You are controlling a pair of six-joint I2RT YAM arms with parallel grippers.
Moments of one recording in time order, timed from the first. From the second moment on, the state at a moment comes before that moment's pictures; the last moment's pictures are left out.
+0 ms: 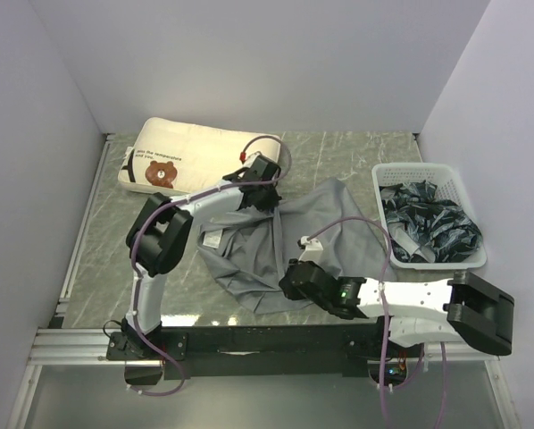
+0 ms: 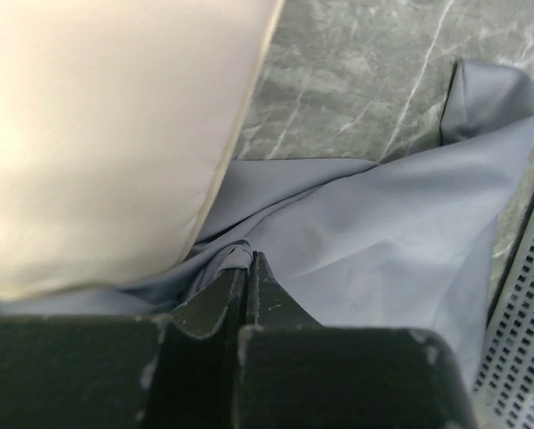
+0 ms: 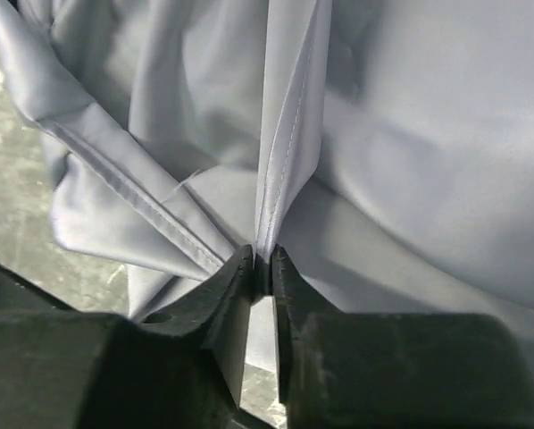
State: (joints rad) left arm -0.67 2.04 1.52 -0.32 -0.12 -0.97; right arm 1.15 1.16 0.41 0.04 0.40 0.92
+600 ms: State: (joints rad) left arm -0.67 1.83 1.57 -0.37 -0.18 -0.70; right arm 1.02 1.08 0.47 -0.06 0.33 0.86
